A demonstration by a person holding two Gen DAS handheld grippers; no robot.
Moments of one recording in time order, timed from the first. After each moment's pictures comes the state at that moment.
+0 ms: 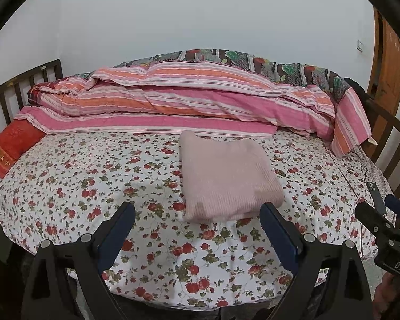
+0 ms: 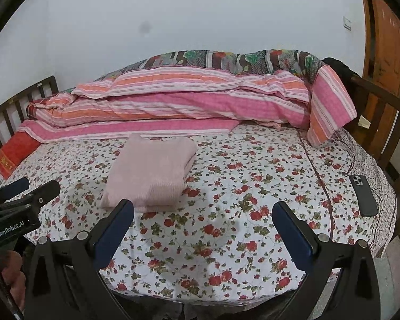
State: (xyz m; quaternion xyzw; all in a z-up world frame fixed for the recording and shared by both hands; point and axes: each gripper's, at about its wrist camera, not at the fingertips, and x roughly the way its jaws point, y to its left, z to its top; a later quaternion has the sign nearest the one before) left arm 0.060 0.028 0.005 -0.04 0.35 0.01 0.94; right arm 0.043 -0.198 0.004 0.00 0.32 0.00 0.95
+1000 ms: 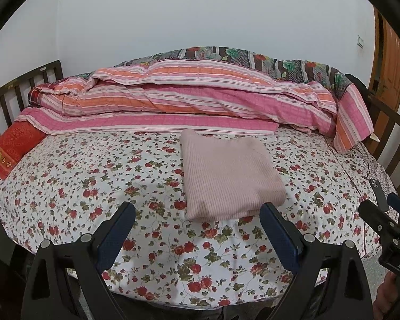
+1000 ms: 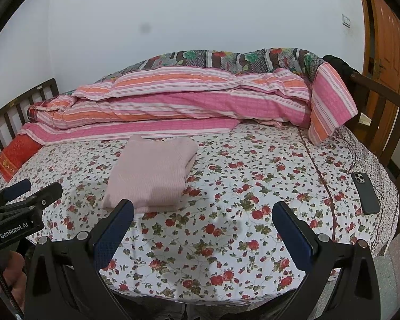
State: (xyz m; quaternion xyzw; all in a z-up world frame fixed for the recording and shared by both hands) left arm 0.061 0.029 0.005 -0.03 0.35 0.02 0.94; right arm 0.041 -0.197 0.003 0.00 0.32 0.00 0.95
